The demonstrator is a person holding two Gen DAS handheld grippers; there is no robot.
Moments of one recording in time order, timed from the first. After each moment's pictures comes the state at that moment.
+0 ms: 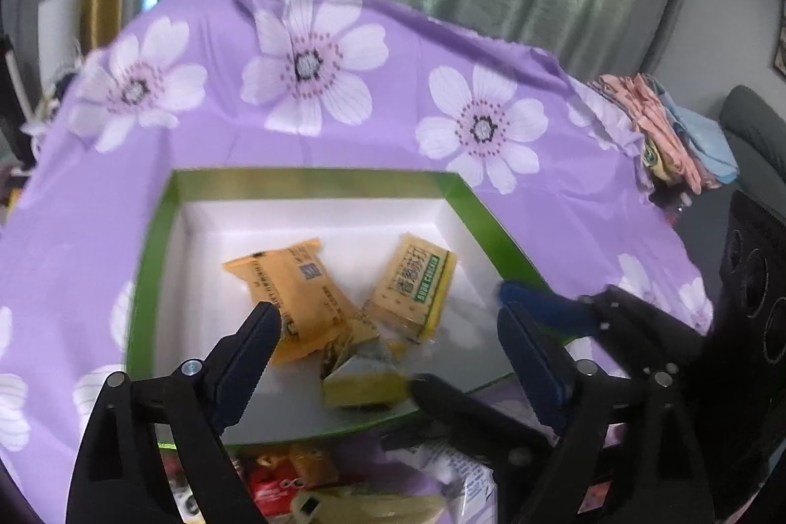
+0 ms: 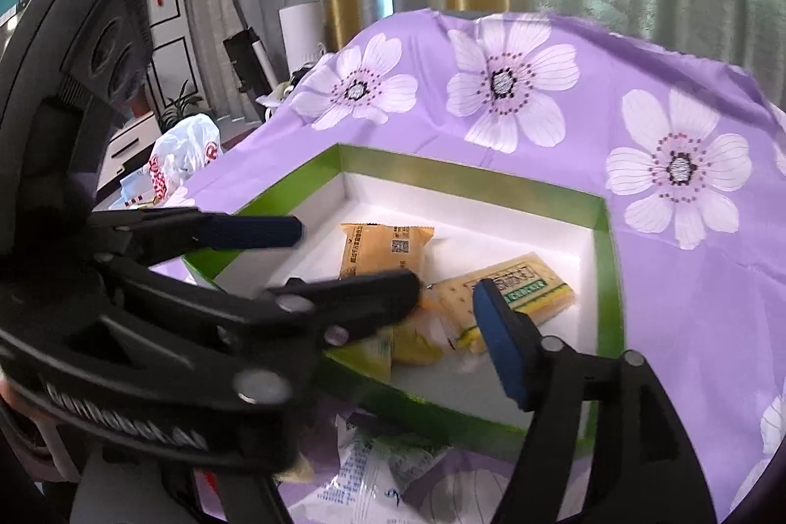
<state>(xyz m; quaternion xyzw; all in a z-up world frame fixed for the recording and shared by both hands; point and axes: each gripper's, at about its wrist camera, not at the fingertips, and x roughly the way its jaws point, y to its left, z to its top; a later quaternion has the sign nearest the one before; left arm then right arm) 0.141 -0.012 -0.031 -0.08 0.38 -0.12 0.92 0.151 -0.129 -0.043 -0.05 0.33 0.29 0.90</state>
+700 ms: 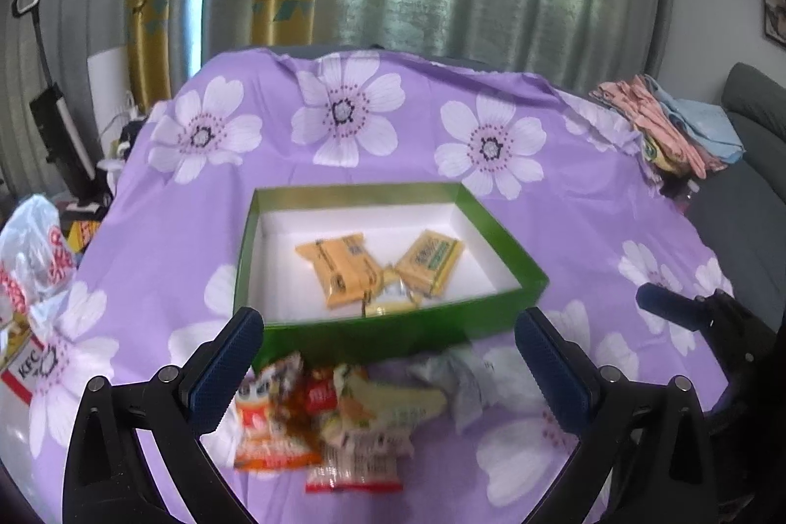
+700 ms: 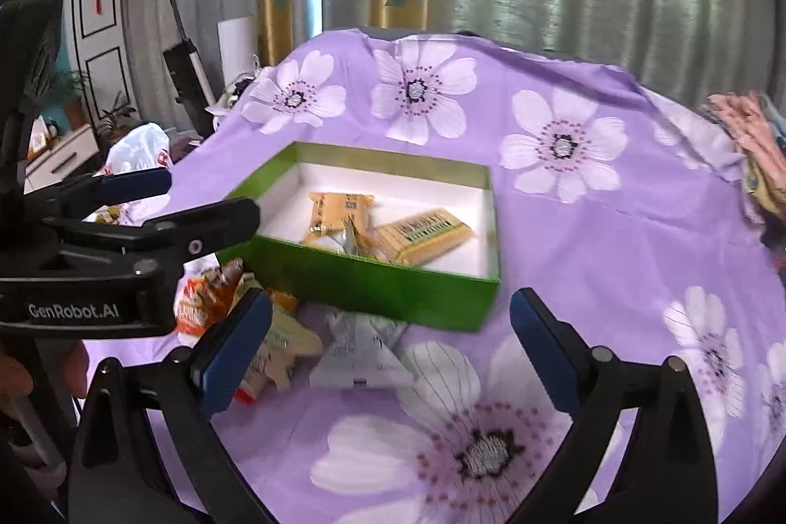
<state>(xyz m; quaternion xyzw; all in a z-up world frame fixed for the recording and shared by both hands) 0.044 -0.012 0.006 -0.04 0.33 -0.07 0.94 0.048 -0.163 -0.002 -0.07 0.33 0.16 0.93</state>
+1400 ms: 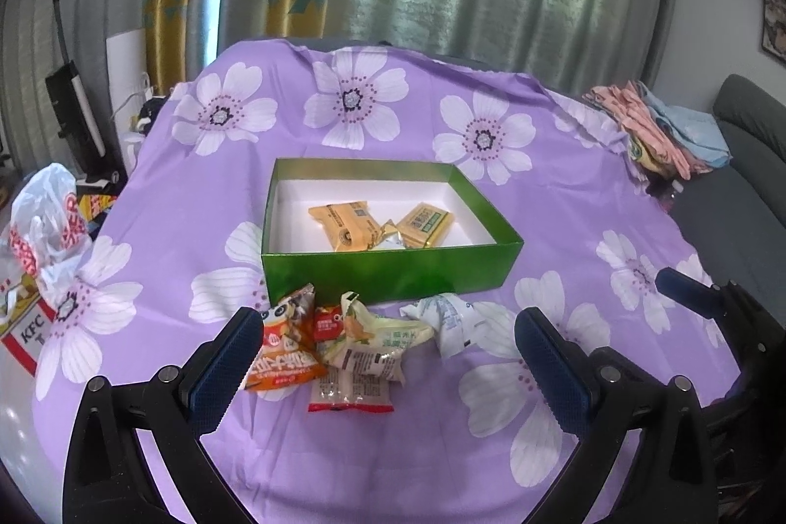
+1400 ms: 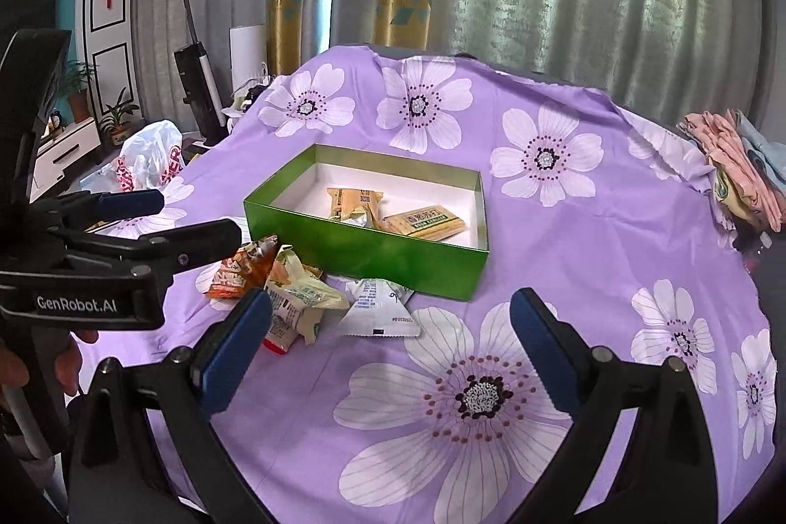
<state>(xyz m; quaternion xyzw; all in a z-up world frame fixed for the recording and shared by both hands) -0.019 -0.004 0.016 -0.06 0.34 -0.06 0.94 -0.024 -0.166 0.020 -0.08 0.30 0.15 0.94</state>
